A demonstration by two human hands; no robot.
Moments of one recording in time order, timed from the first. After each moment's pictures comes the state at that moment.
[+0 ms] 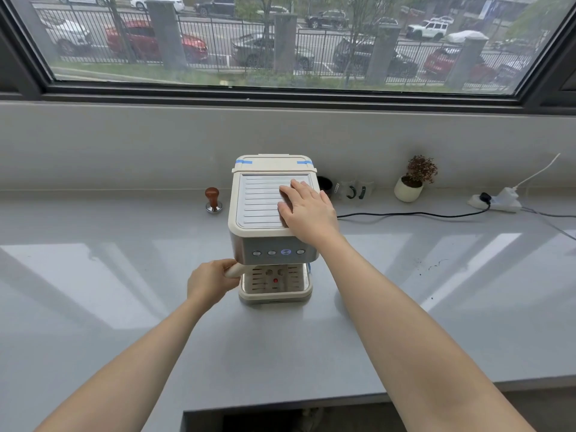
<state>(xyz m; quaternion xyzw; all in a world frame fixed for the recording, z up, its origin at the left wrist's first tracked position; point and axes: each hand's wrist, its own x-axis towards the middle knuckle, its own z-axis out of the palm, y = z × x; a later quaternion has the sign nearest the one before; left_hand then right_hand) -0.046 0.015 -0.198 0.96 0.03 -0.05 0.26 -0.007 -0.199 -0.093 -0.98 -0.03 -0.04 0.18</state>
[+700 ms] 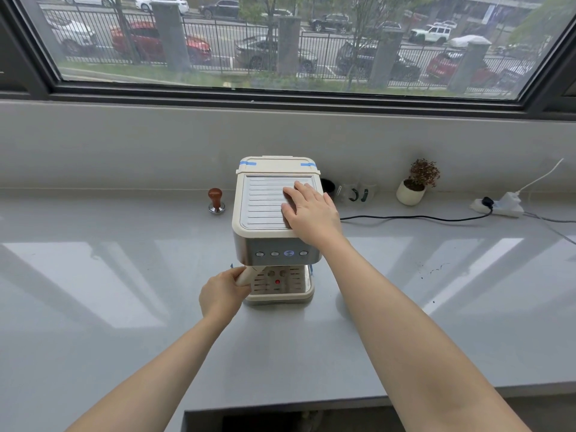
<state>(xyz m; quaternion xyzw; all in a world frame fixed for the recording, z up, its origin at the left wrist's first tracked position) -0.074 -0.011 -0.204 0.95 0.09 -0.02 0.31 -0.008 -0.199 -0.093 -0.98 -0.02 -0.04 0.17</state>
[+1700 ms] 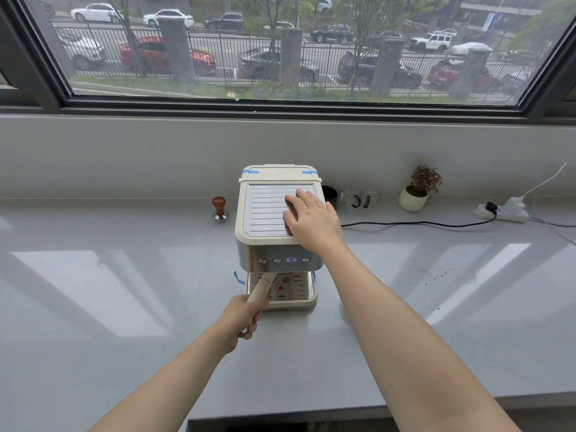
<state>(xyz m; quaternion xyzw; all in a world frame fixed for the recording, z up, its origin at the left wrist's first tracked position) -0.096 -0.021 -0.200 0.73 0.16 -0.27 0.61 -0.009 -0.197 -0.092 -0.98 -0.01 -0.04 0.18</state>
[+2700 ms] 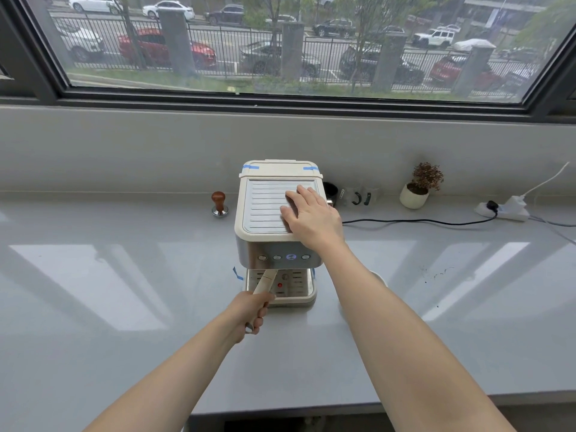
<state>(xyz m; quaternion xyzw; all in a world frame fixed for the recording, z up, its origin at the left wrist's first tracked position) -0.086 -0.033 -0.198 0.69 0.20 -0.32 0.62 -0.010 -0.196 -0.091 -0.98 -0.01 -0.04 0.19</state>
